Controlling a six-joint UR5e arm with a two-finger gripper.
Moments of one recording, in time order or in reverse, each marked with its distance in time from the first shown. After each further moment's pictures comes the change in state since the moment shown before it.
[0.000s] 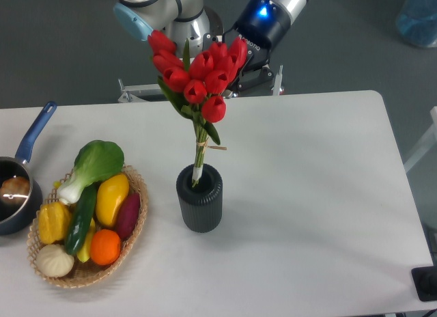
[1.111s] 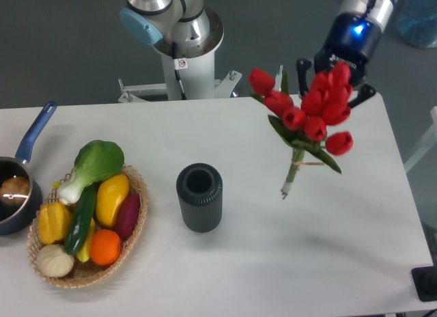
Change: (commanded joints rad) arm 0.051 -0.296 0.287 0.014 0.285 0.012
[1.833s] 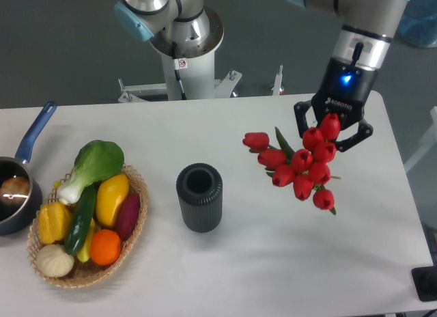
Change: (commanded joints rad) arm -0.143 -0.054 0.089 -0.015 0.382 0.020
